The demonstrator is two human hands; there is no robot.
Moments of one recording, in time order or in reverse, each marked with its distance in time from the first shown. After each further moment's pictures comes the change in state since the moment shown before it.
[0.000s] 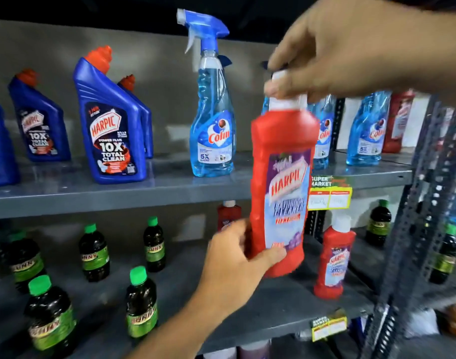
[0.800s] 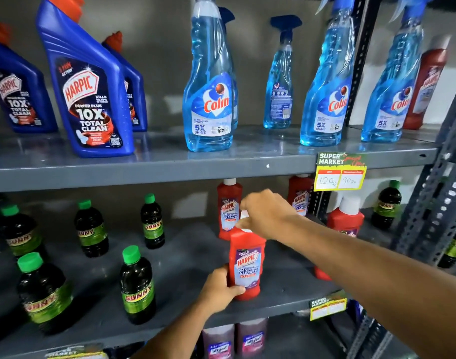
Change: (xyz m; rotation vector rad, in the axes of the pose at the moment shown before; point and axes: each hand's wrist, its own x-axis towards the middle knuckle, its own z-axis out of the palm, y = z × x) left_hand 0.014 -0.243 -0.007 0.422 -0.143 -0.530; right_hand -0.004 0.077 0.283 -0.054 -0.367 0.138
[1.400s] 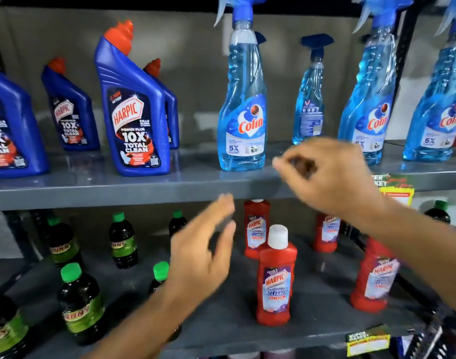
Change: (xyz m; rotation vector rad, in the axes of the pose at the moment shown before) left_hand -0.106 0.131 -0.133 0.073 0.825 0.943; right_hand -0.026 -0.013 -0.103 0.200 0.877 -0.374
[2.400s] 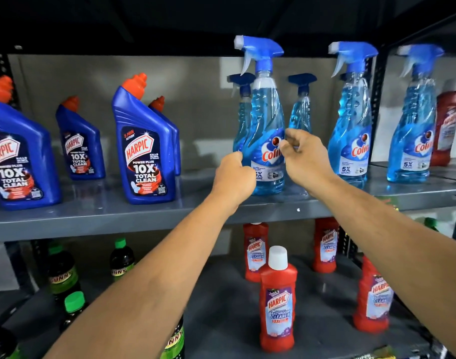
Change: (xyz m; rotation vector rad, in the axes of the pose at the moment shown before) left_hand 0.153 0.013 0.054 -0.143 -0.306 -0.594; right_hand 0.063 0.011 0.019 0.385 0.038 0.622
